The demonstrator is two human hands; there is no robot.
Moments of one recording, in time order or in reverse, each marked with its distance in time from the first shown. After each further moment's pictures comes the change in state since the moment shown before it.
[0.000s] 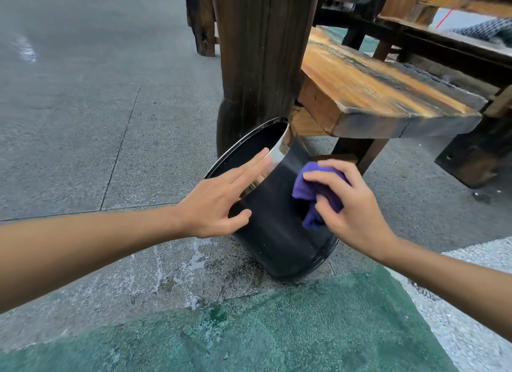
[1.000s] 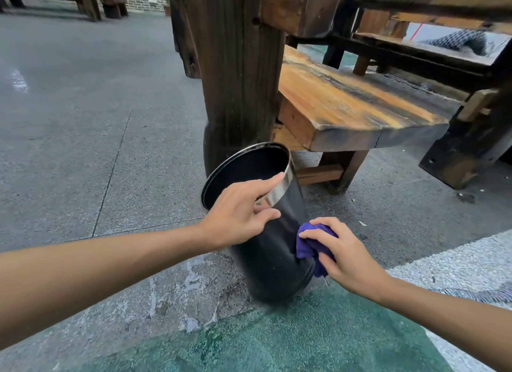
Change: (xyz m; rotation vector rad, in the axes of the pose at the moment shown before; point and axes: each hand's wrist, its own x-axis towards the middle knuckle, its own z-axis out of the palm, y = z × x) left_hand 0.051 0.061 0.001 -0.308 0.091 -0.260; right_hand -0.067 0.031 0.000 -0.093 -0.316 0.142
